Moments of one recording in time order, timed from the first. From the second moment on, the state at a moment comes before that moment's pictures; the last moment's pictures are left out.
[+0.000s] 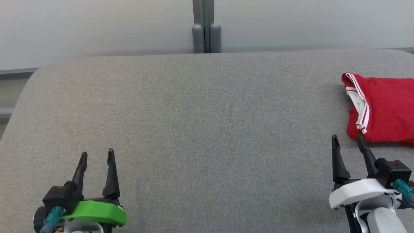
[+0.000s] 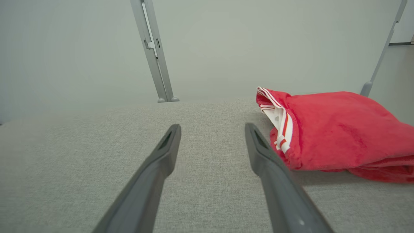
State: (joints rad) left arm -0.06 0.05 0.03 0.25 -0.25 -0.13 -0.26; right arm -0.08 -0.10 -0.08 0.24 0.18 0.13 -0.26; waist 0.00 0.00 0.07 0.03
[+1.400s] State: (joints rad) left arm -0.06 0.05 -0.06 0.29 -0.27 -0.13 -0.26; right arm -0.07 -0.08 -0.04 0.28 0.14 0.13 -0.26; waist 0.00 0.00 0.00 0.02
